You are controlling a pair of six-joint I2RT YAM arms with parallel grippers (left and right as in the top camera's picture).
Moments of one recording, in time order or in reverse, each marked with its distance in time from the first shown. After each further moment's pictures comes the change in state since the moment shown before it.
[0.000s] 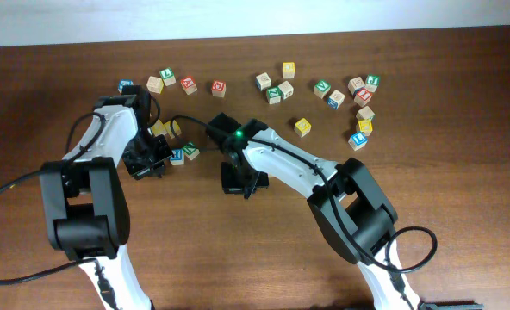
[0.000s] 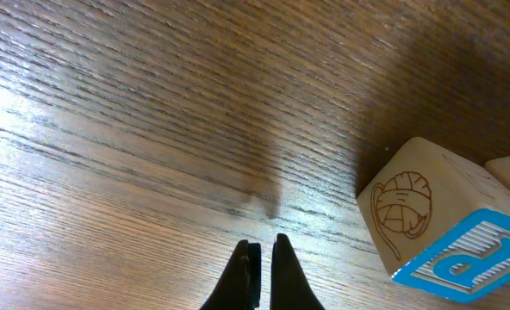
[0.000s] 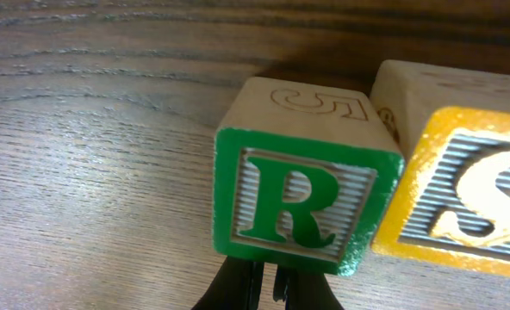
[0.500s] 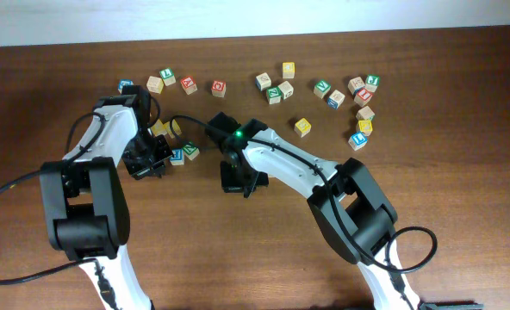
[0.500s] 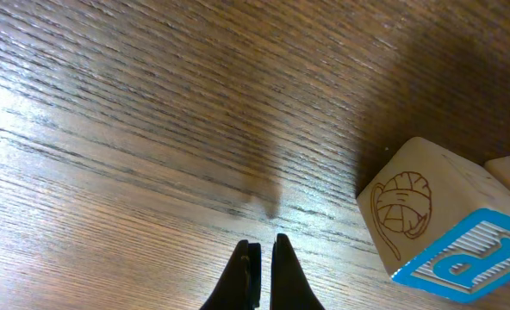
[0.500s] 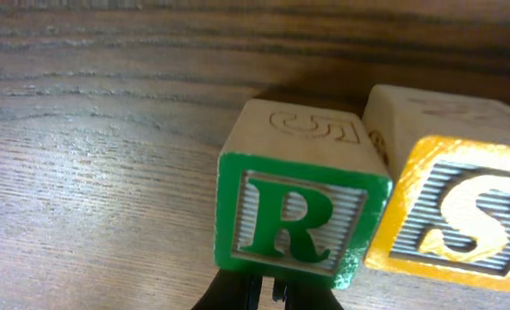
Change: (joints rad) left arm 0.000 0.000 0.000 0.000 0.000 0.000; right arm 0.000 0.000 0.000 0.016 0.031 0.000
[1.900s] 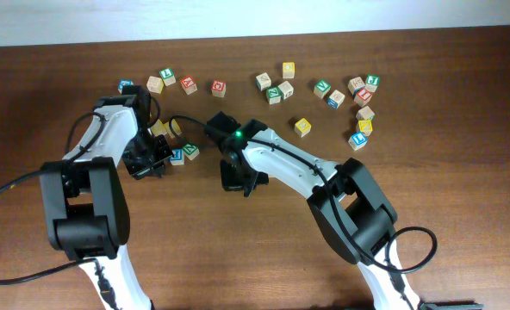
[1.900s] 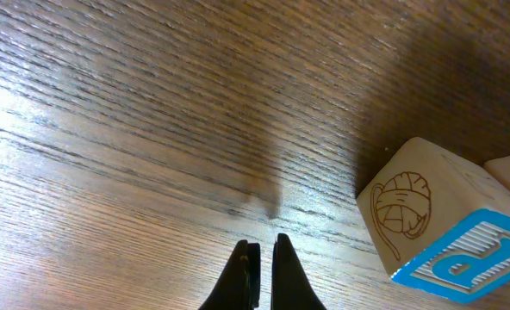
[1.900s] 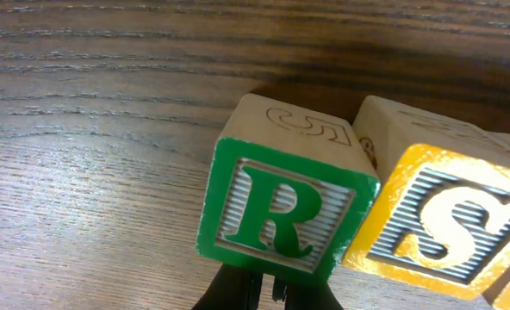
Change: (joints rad) left arm 0.000 0.000 0.000 0.001 0.000 0.000; right arm 0.000 0.000 0.001 0.013 0.034 -0.015
